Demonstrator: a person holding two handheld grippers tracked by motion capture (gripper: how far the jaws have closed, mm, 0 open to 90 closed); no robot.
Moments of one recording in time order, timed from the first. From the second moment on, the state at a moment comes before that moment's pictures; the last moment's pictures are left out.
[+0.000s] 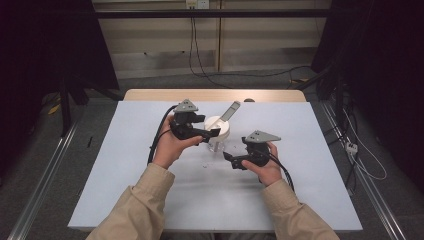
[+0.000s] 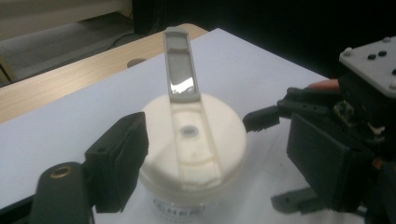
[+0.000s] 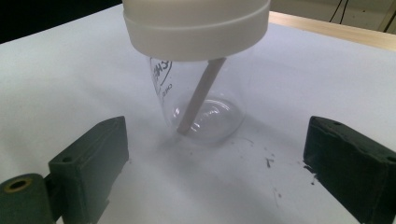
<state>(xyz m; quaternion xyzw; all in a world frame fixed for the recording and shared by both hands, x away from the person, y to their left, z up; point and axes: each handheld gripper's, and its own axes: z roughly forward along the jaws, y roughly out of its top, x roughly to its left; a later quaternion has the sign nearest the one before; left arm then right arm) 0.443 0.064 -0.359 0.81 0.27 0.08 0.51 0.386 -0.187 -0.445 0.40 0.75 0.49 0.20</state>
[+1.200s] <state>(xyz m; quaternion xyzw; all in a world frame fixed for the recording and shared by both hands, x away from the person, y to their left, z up) 0.400 0.155 -0.413 0.80 0.29 0.07 0.51 0.346 -0.224 -0.446 0.41 0.75 0.48 0.20</state>
